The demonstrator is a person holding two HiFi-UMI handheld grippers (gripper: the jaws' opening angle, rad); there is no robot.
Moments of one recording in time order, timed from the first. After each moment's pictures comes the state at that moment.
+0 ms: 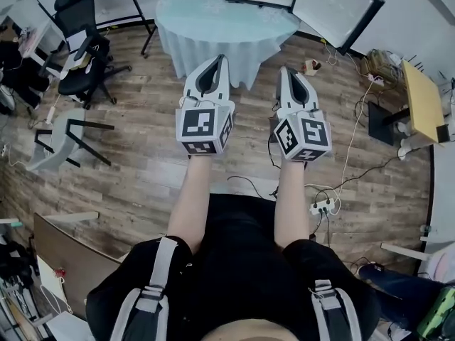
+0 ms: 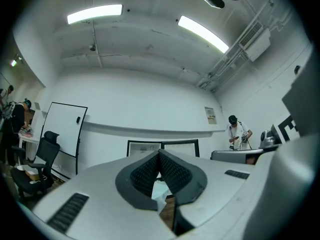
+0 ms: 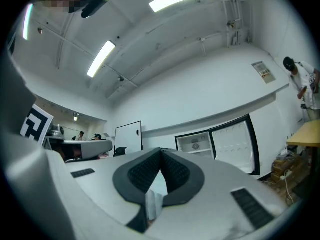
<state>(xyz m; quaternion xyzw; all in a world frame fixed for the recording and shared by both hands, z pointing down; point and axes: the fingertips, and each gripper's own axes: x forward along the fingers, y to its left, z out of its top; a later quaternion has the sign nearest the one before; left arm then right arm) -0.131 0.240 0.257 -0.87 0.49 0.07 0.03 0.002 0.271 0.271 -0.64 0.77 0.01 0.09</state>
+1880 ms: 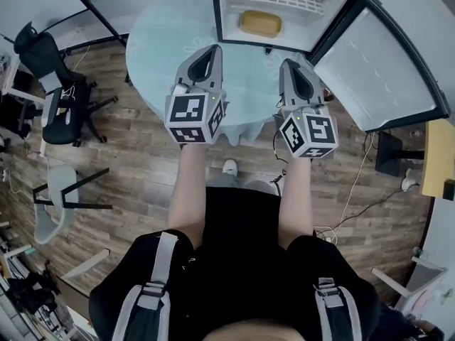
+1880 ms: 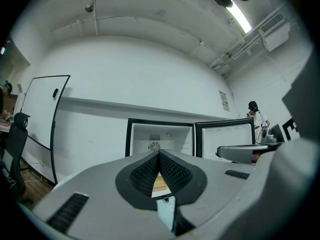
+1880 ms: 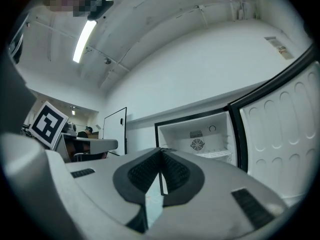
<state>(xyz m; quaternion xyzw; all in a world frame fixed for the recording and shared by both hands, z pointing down) -0.031 -0.295 0.291 -0.89 0.46 0.01 -0.02 0.108 -0.244 0.301 -0.63 0.78 -0.01 0.05</state>
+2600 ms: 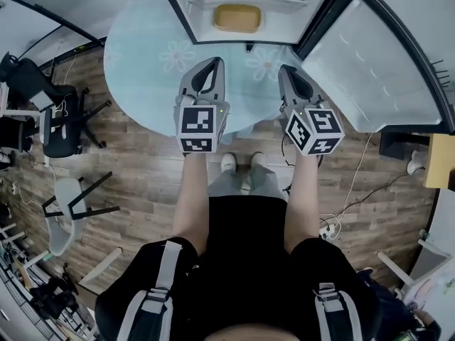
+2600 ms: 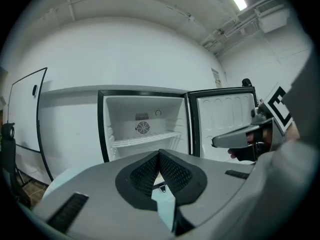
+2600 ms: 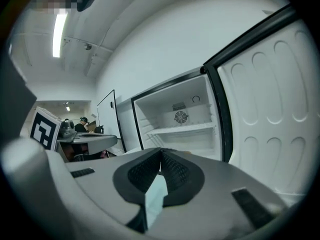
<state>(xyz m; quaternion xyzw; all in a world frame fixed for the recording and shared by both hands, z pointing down) 0.070 -0.345 0.367 -0.90 0.43 -0.10 -0.01 0.202 -0.298 0.381 -0.62 0.77 -0.14 -0.03</state>
